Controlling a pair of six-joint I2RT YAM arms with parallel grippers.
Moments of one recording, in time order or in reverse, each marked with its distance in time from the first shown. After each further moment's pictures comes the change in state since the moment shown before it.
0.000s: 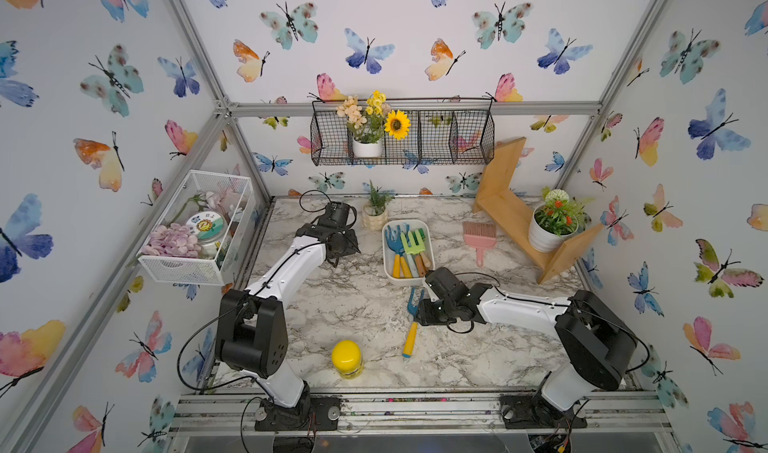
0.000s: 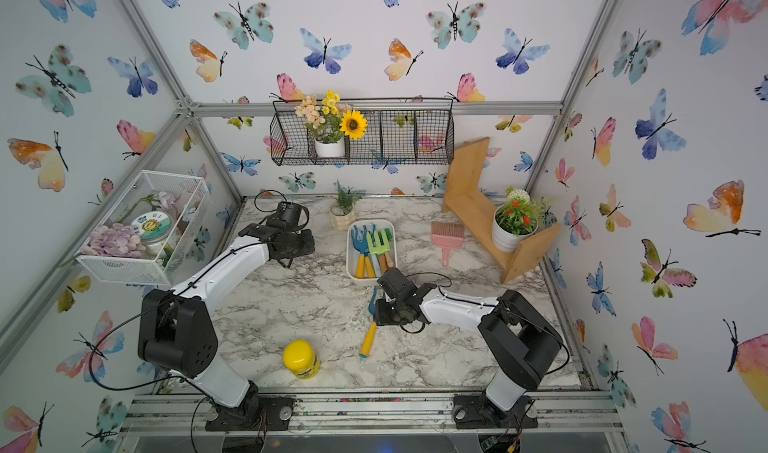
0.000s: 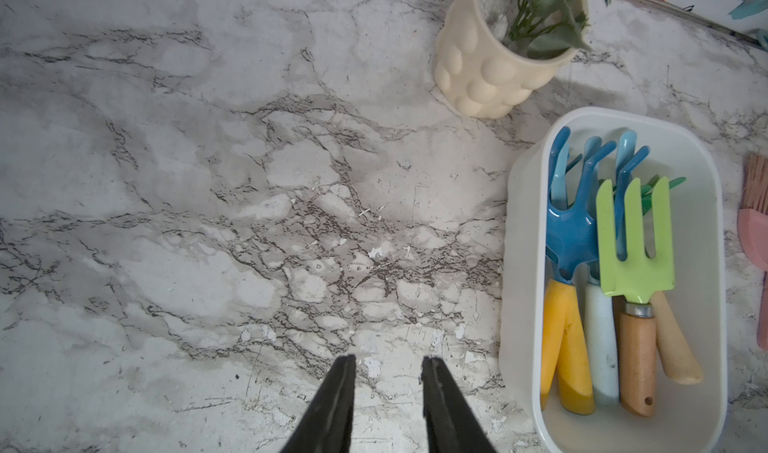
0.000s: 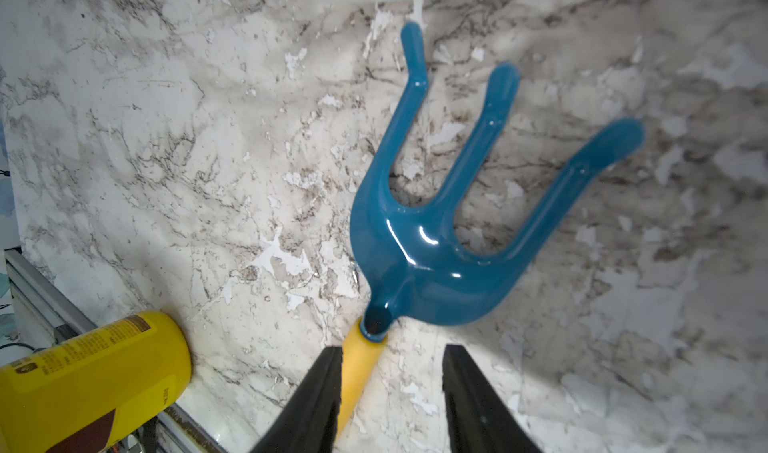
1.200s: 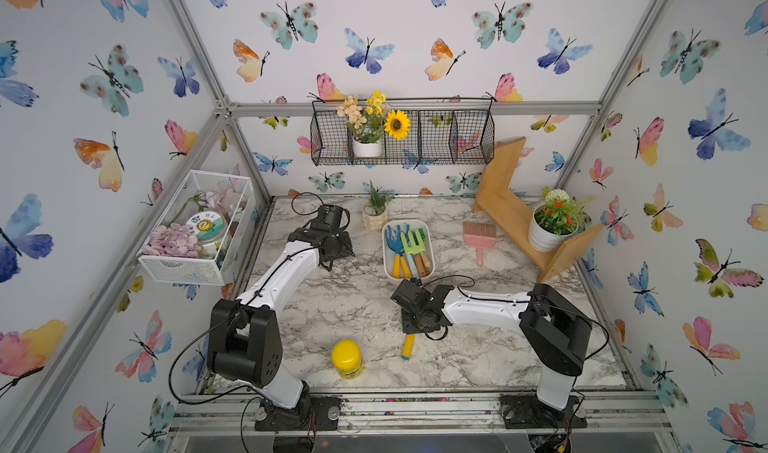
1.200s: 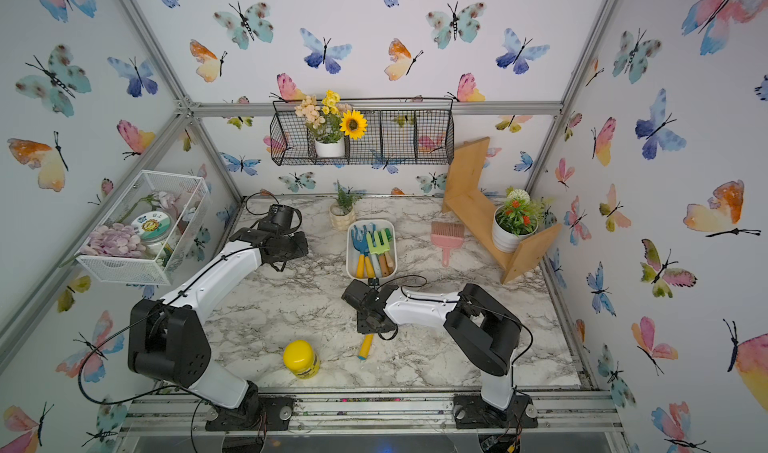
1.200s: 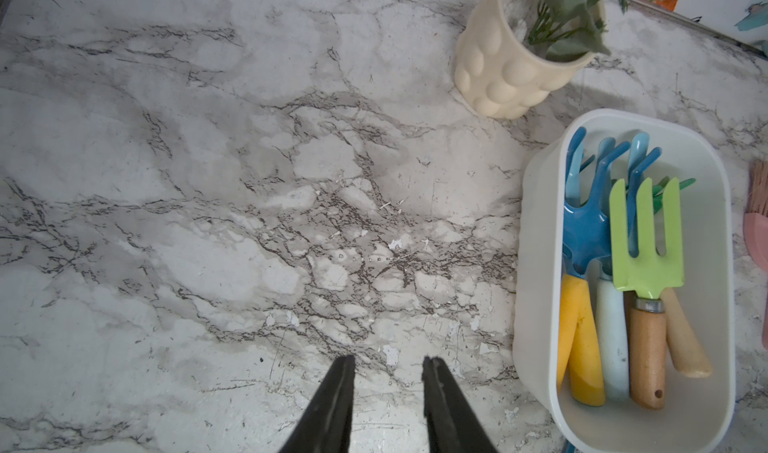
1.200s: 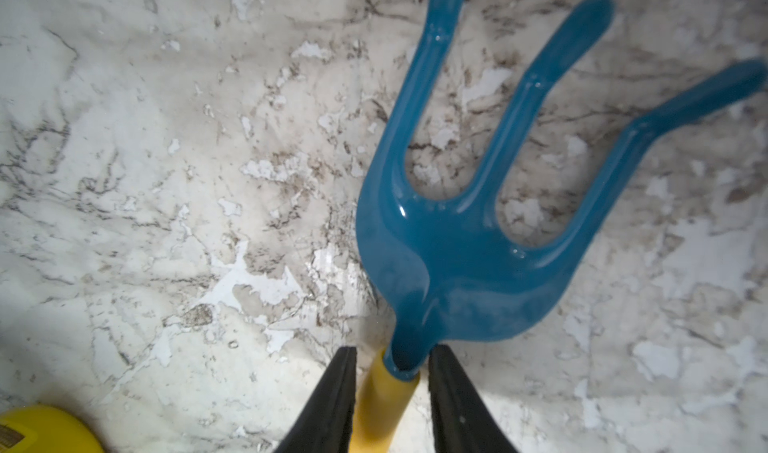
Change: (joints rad) left arm 0.031 -0.064 -0.053 0.000 0.000 0.008; right arm 0.196 0.208 0.248 -0.260 0.276 0.175
